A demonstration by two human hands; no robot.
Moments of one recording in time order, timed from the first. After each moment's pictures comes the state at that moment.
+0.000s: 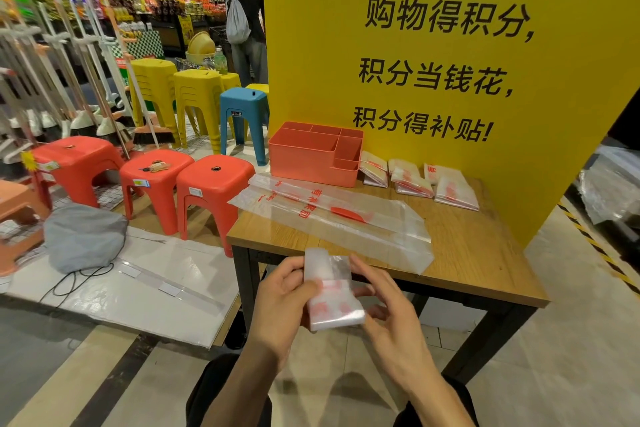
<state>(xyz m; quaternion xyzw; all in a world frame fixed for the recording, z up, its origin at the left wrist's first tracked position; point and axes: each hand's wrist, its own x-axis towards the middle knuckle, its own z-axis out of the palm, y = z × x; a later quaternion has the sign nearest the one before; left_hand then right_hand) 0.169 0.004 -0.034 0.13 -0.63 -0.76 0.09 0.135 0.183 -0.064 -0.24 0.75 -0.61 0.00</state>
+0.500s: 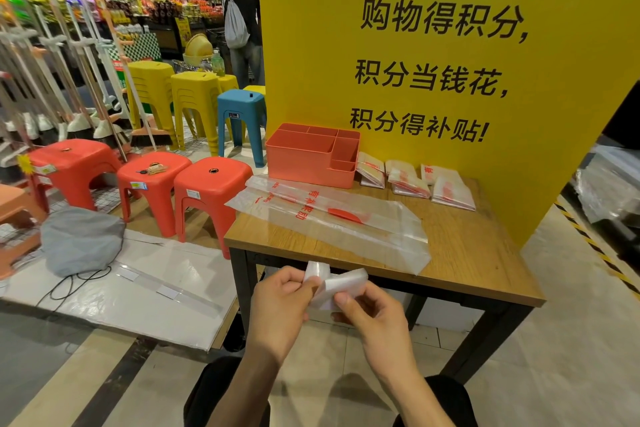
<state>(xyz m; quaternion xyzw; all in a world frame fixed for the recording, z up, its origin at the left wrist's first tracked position) 0.167 0.003 -0.038 0.16 -0.73 -0.66 0.12 0.138 0.162 -0.065 -0.13 0.70 -0.70 0.03</state>
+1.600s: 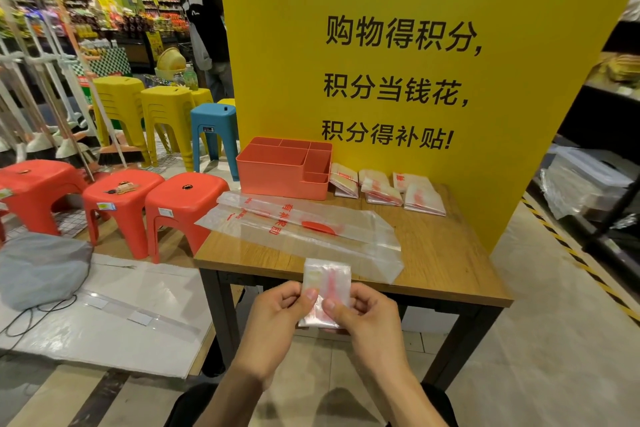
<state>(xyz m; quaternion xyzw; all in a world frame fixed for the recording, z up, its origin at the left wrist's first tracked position) 0.148 0.019 -0.042 0.04 -0.70 -0.71 0.04 0.121 0.179 -0.053 -0.06 0.70 -0.71 0.02</state>
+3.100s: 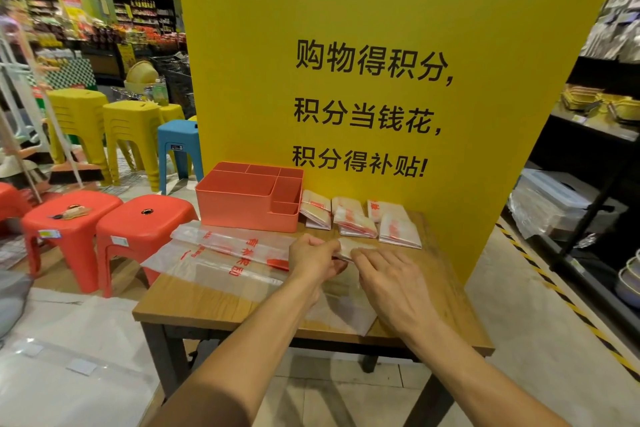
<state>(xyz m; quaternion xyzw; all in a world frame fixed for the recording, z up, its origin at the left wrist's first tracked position) -0.052 0.102 0.002 0.21 -0.58 -0.79 0.01 -0.032 0.262 -0.024 -0.28 0.89 0.06 -0.36</state>
